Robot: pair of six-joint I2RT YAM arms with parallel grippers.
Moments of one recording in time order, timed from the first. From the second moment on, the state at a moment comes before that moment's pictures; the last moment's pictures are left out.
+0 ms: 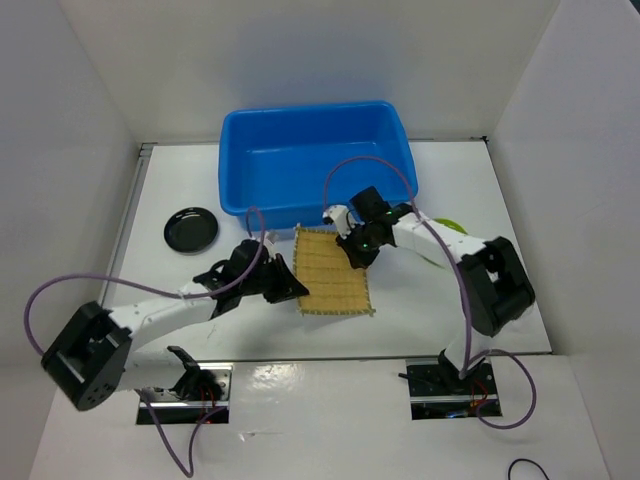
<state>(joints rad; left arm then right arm) -0.65 1.30 0.53 0.11 0.29 -1.05 0.55 1.71 1.14 -0.59 -0.27 -0.35</state>
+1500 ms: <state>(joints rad) -0.29 2.84 2.98 -0.77 0.60 -0.93 0.03 0.83 0.96 -0.64 0.09 -0.24</state>
